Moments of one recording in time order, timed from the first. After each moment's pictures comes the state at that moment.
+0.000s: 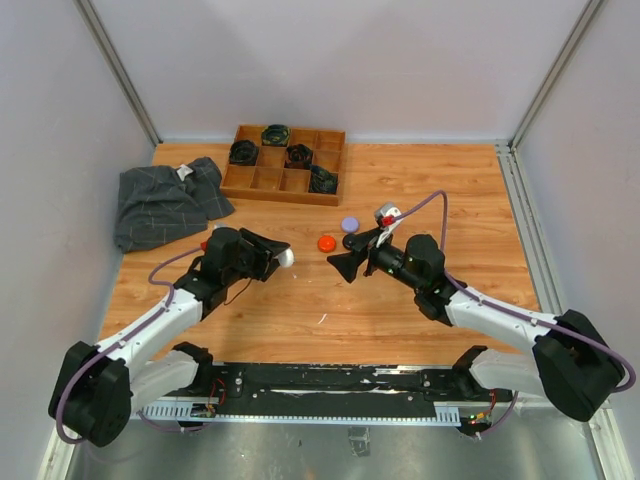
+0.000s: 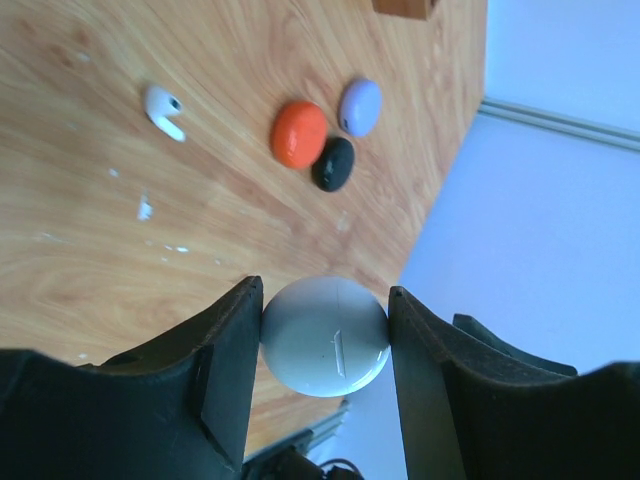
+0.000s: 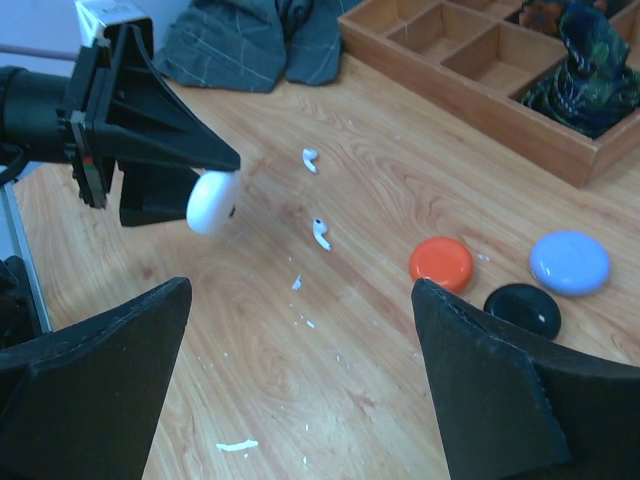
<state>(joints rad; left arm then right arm) -0.41 1.01 0.48 -0.02 0.05 -1.42 0.70 1.17 0.49 0.58 -0.23 0.26</state>
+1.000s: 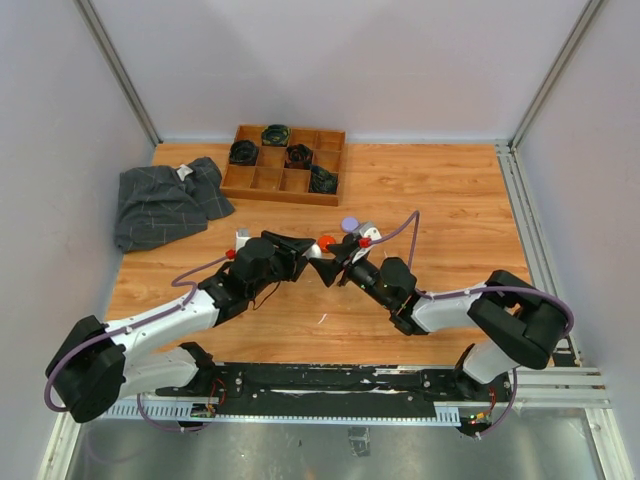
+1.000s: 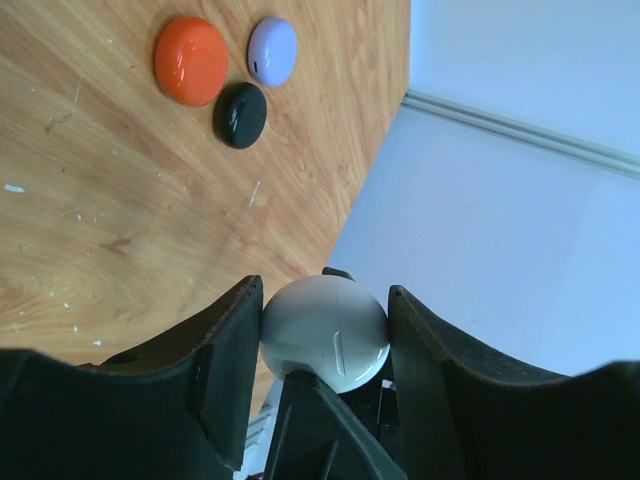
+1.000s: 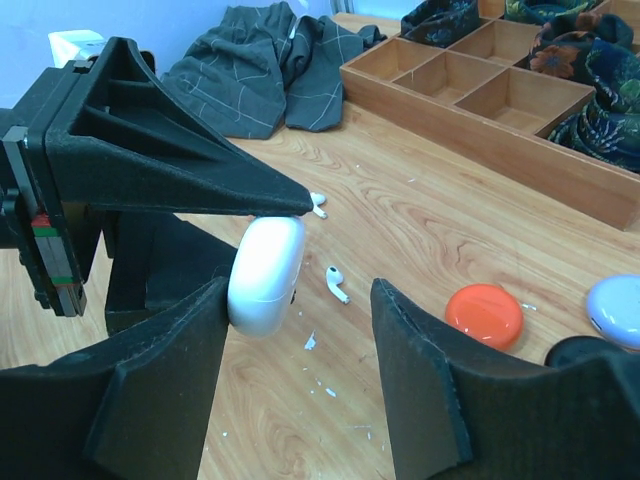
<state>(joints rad) -0.75 1.09 0.51 0.14 -0.25 -1.72 0.92 1.51 0.43 1.14 0.06 0.23</state>
